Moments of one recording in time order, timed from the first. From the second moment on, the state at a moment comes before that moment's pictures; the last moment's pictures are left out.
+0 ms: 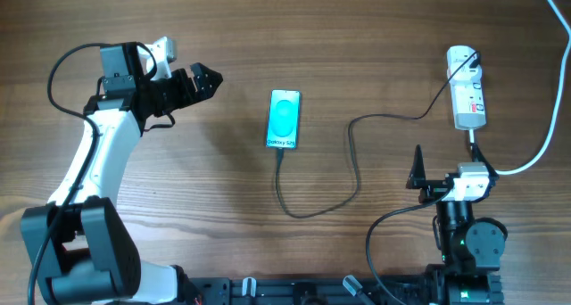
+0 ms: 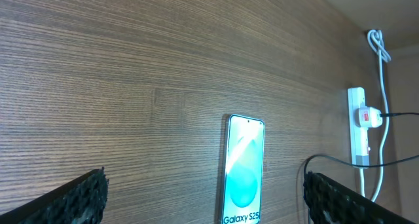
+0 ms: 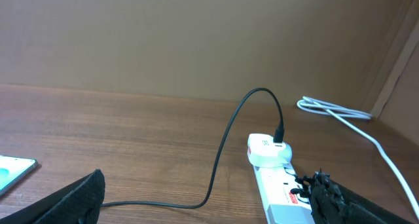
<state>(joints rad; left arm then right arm) 0.11 1.64 1.10 -0.40 0.60 -0.26 -0.04 0.02 0.01 0.00 -0.02 -0.10</state>
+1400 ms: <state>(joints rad) 0.11 1.64 1.10 -0.41 0.60 -0.26 -0.04 0.11 0.01 0.00 -0.02 -0.09</state>
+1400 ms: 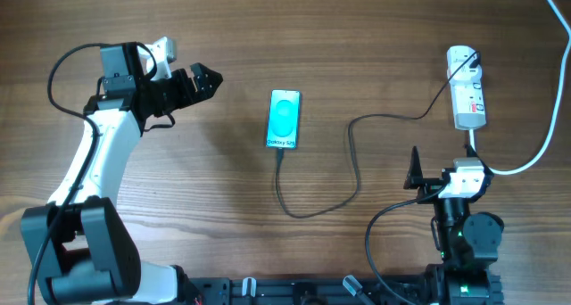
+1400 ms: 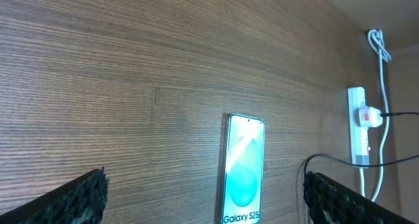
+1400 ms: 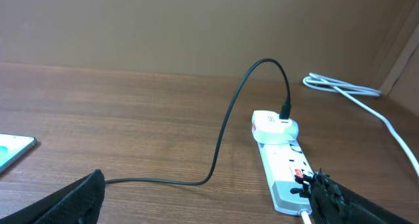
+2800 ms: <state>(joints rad) 0.11 1.32 1.10 -0.41 0.60 -0.26 -0.02 0.02 0.01 0.00 -0.02 -0.09</state>
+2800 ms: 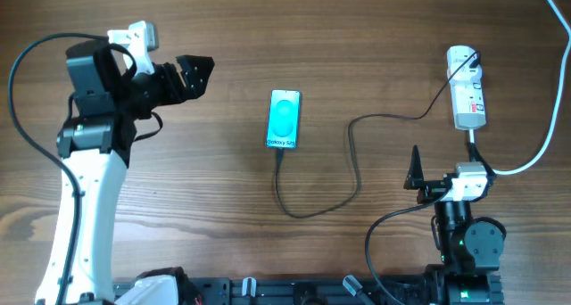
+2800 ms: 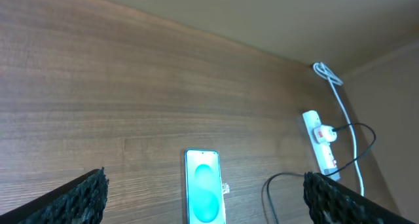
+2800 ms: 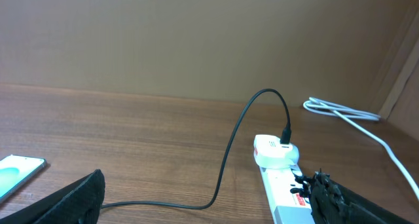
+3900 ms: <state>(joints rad) 0.03 1.21 0.27 0.16 0.36 -0.26 -0.02 0.02 0.01 0.00 -0.02 -0.09</state>
